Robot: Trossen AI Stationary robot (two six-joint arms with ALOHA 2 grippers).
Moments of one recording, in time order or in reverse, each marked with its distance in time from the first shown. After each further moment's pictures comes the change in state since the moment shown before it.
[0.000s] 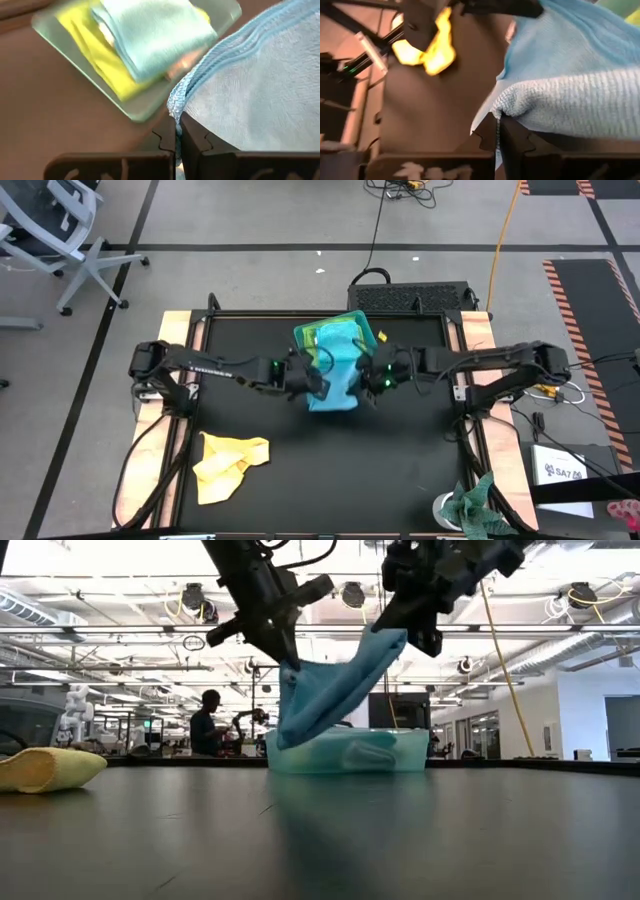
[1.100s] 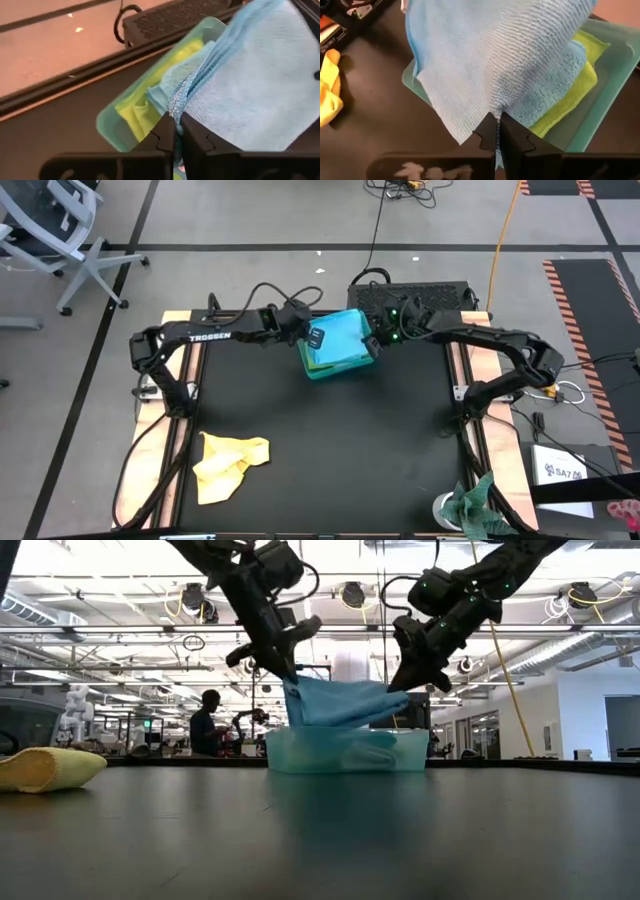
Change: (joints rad) left arm 0.395 -0.001 0.000 0.175 0.181 0.372; right arm -0.511 0.075 -0.010 -0.034 -0.059 -0.224
